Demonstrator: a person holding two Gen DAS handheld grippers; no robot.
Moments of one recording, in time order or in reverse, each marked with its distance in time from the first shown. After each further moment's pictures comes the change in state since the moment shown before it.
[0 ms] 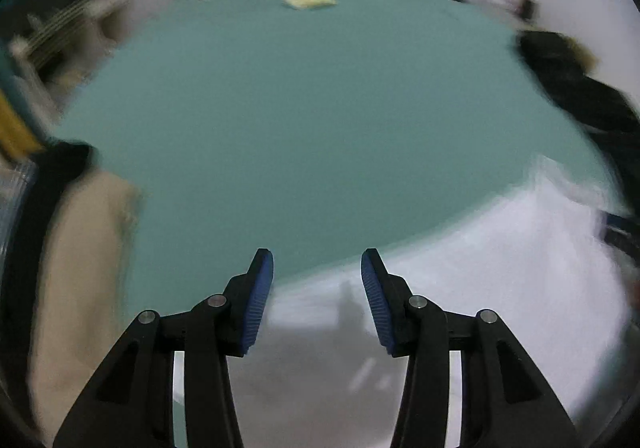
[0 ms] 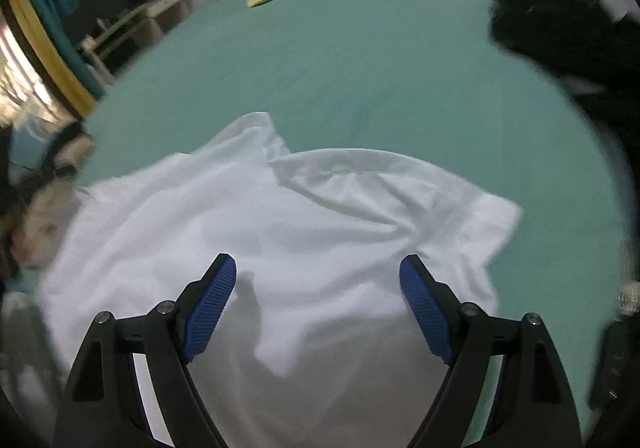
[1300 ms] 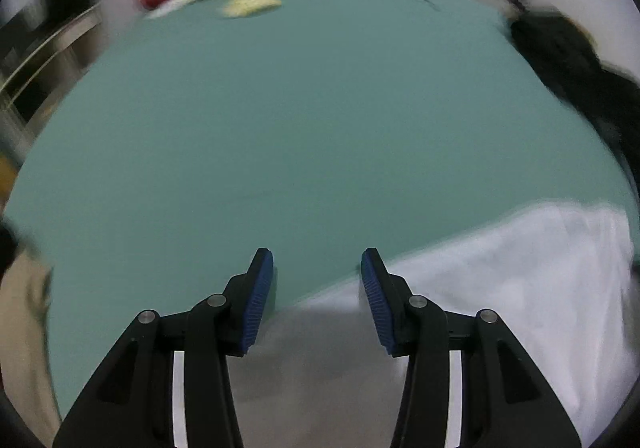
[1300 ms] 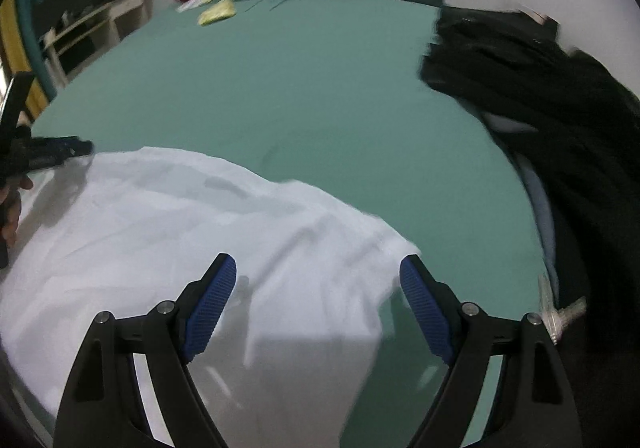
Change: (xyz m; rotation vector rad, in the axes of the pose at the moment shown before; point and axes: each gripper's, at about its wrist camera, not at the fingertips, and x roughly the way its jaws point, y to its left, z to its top) left arm 0.078 -0.092 0.065 -0.004 -0.066 0.108; right arm -0.026 -0.023 0.001 -0.019 -0.120 -0.326
